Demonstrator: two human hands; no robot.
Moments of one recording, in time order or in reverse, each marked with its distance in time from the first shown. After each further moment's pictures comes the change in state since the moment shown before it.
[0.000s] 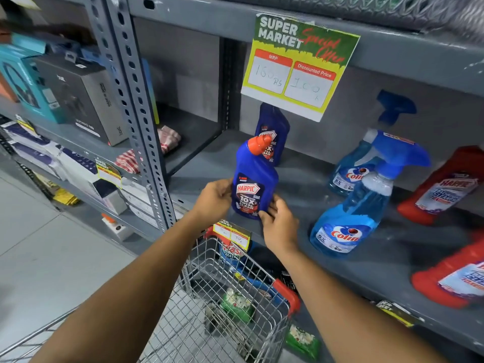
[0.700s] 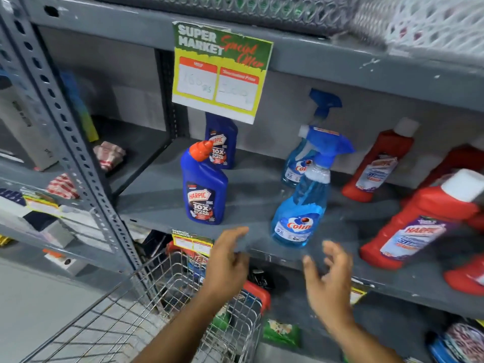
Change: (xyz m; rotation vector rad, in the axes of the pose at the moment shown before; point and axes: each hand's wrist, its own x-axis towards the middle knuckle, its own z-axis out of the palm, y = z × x) left_hand -0.079 -0.003 0.114 0.076 0.062 0.076; right_hand -0.104 0.081 -0.128 -0.133 0.486 -0.061
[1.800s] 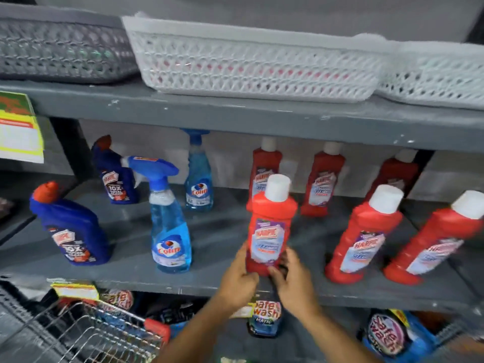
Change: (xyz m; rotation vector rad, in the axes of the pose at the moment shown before) left_hand -0.005 0.110 0.233 -0.167 -0.398 -0.103; right_hand 0.078 0.101 -0.141 -0.009 -0.228 0.107
